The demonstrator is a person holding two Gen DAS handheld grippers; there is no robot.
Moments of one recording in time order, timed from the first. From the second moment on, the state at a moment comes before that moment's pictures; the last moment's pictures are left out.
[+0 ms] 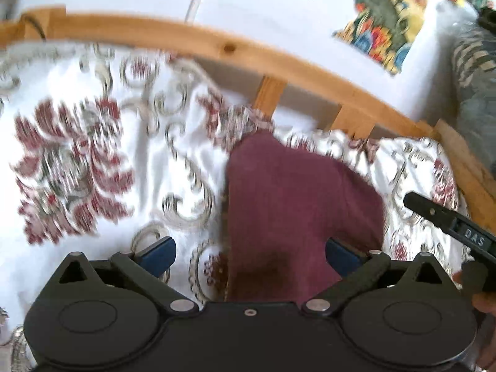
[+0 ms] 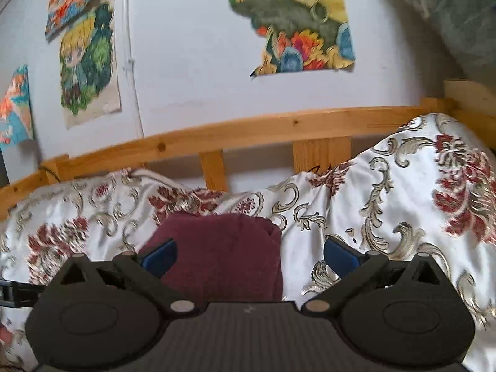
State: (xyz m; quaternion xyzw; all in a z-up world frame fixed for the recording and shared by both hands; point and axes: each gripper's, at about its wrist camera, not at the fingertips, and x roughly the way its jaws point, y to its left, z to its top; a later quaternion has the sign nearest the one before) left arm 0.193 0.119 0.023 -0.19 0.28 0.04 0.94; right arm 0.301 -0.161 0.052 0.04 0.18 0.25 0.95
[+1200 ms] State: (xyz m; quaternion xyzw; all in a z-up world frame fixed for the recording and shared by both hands) left arm 0.029 0.056 0.065 -0.02 0.22 0.09 0.97; right arm 0.070 -0.224 0.089 0.06 0.12 0.24 0.96
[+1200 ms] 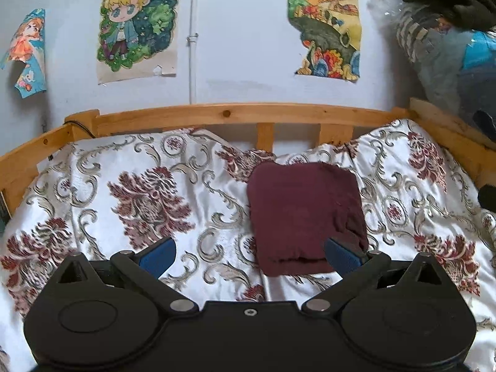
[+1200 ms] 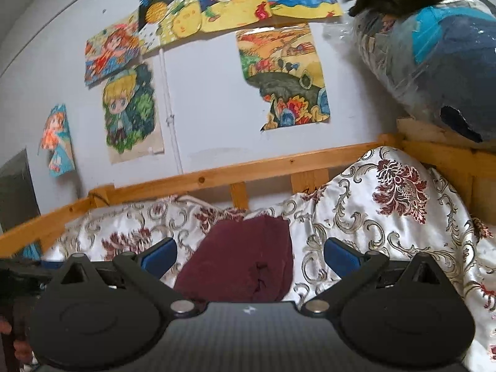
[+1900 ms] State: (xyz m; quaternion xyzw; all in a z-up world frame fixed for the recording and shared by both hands) left arm -0.004 0.040 0.011 -0.04 0.20 0.11 0.97; right arm 0.028 -0.223 0.021 0.01 0.10 0.18 0.98
